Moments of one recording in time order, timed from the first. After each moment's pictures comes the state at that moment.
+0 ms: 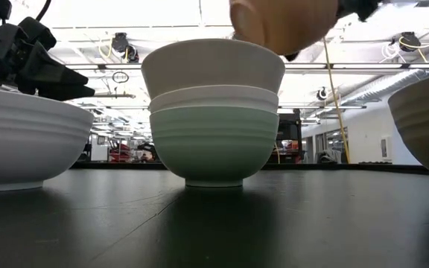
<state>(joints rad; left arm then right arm) -0.18 0.15 0.06 -0.11 -0.37 -0.18 -0.18 1.18 0.88 -0.19 -0.38 0.08</state>
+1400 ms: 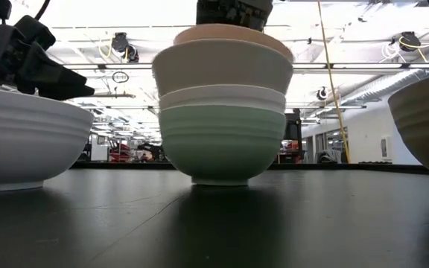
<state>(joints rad) -0.18 0.15 0.06 -0.11 -0.34 -0.14 -0.07 1.91 1.71 -0.98 -0.18 -0.09</state>
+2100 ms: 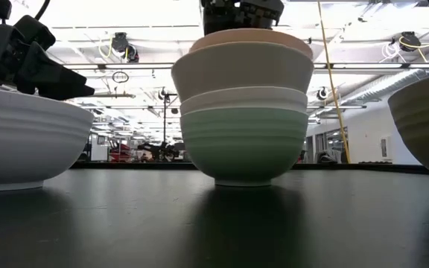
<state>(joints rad) -0.18 0.15 0.06 -0.11 -0.34 -0.14 -0.06 1.91 1.71 -1.08 -0.19 -0.07</state>
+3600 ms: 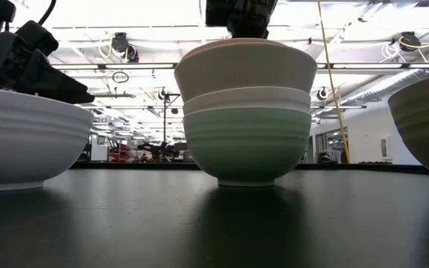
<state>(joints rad) -0.18 0.21 0.06 -0.11 -0.35 -0.16 -0.11 1.84 1.71 -1.02 -0.23 -0.06</state>
